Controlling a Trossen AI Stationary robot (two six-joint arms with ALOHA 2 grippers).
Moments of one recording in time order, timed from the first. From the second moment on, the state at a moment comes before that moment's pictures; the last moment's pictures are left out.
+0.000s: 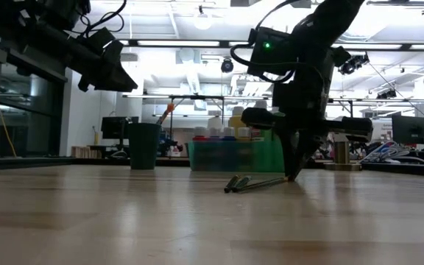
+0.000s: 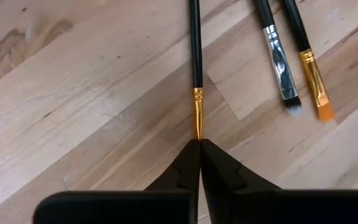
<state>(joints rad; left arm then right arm) 0.42 0.76 0.40 0.09 -0.30 -0.19 -0.04 1.81 0.97 -0.44 -0.08 -0.95</state>
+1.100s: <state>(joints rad) 0.42 0.87 0.44 0.26 0.18 -0.38 0.06 1.60 0.97 0.22 0.72 -1.87</state>
